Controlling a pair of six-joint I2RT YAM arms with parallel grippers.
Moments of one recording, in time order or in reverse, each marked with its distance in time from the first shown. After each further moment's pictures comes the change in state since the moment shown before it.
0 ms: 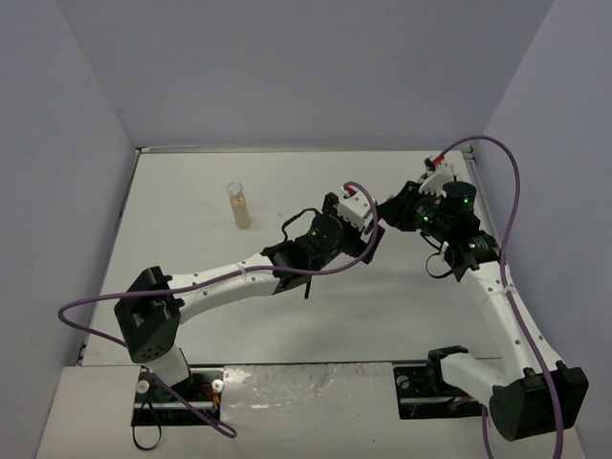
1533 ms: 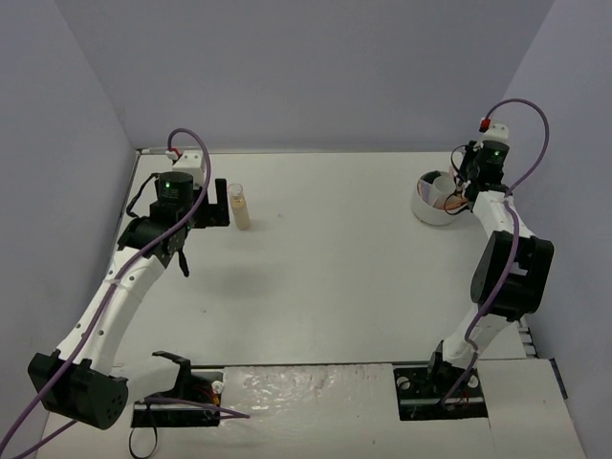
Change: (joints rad) left arm 0.749 -0.487 -0.053 -0.812 0.051 -0.087; right arm -0.408 0.723 0.370 0.359 0.491 -0.448
